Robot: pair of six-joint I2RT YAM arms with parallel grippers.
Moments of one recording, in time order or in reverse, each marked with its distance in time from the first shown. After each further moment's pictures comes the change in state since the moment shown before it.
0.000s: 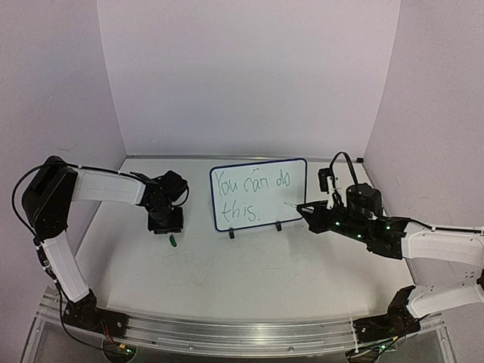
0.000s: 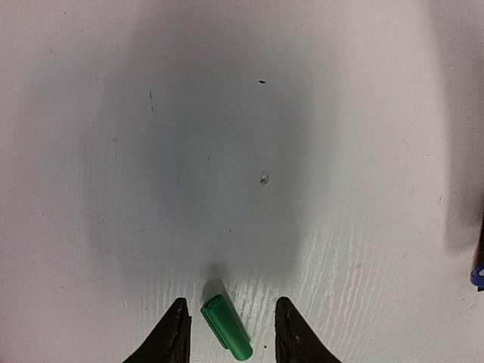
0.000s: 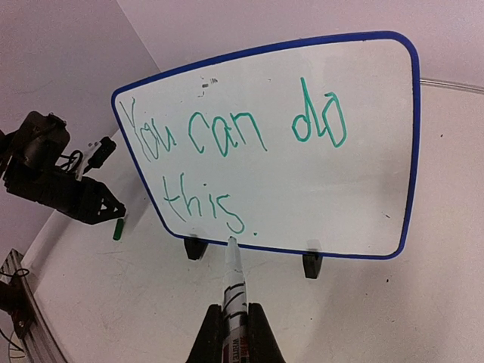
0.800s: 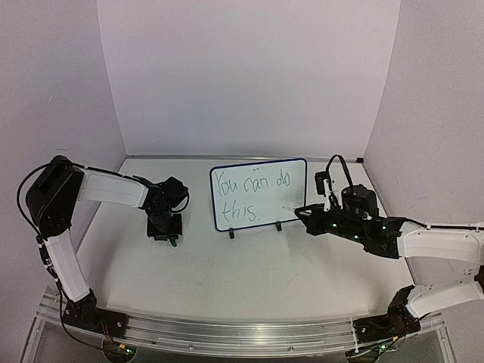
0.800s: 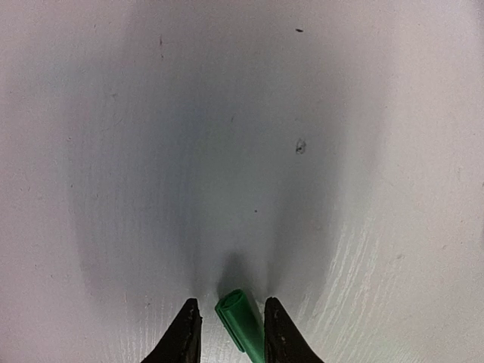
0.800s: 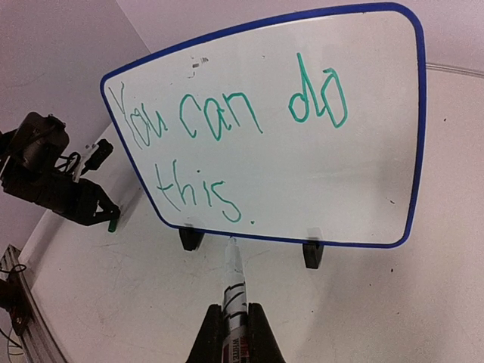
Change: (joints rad) left arm 0.000 0.034 -0.020 -0.022 0.020 -0.027; right arm 0.000 0.040 0.000 0.001 -0.010 0.017
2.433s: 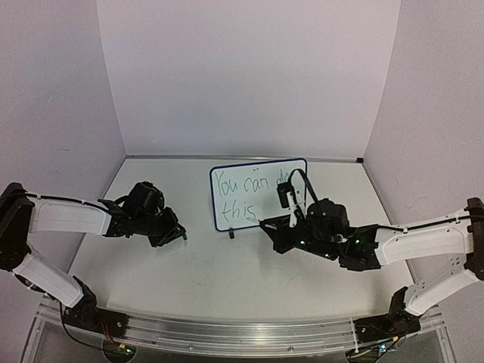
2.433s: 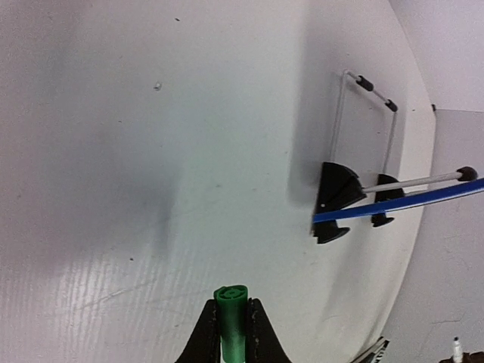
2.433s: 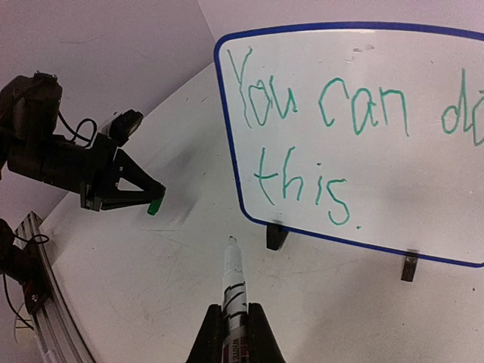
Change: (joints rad) left arm -0.017 -0.391 -0.391 0.512 0.261 -0.397; right arm 0.306 0.173 0.092 0.127 0.177 -0.013
